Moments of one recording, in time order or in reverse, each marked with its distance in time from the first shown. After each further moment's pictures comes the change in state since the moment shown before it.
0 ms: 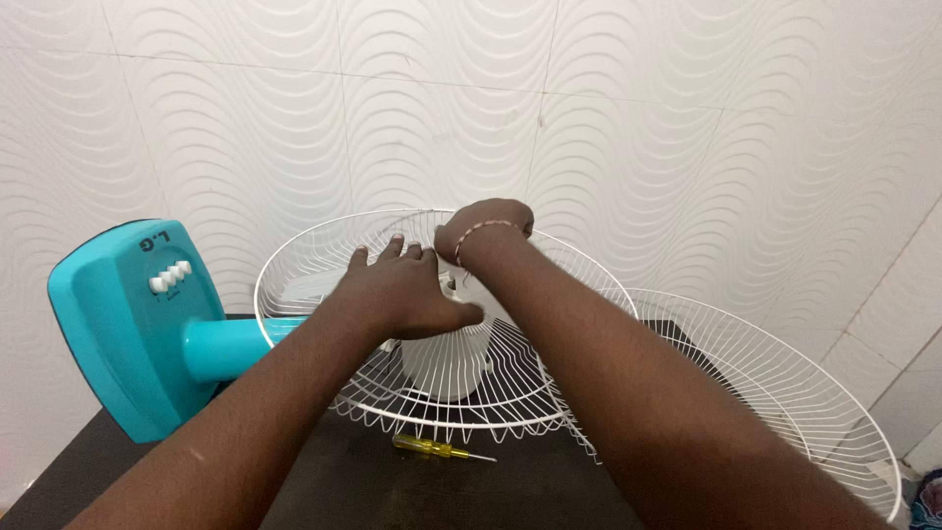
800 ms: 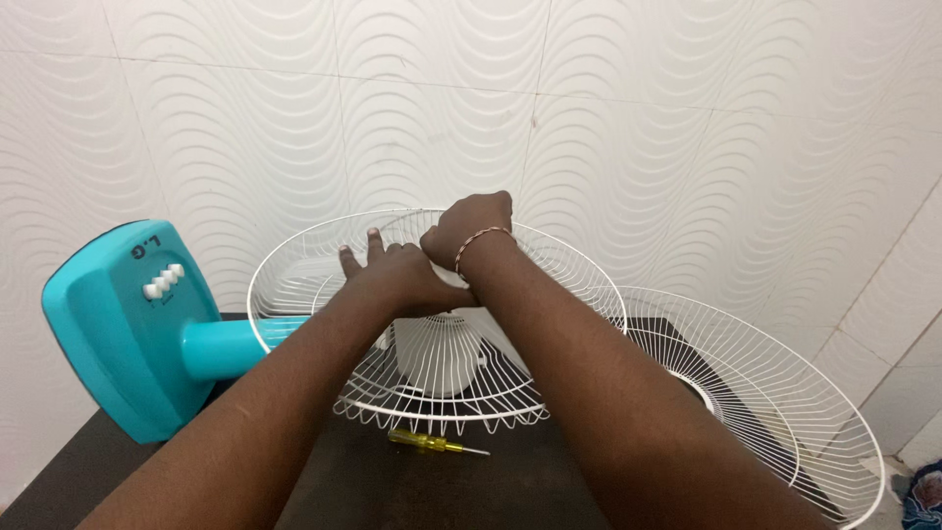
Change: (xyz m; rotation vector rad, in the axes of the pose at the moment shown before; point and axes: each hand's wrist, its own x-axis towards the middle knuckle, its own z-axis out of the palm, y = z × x) left_hand 0.018 0.007 0.001 -0.100 -0.046 -0.132; right_hand 0.010 0.001 0.019 -0.173 0.232 -0.171
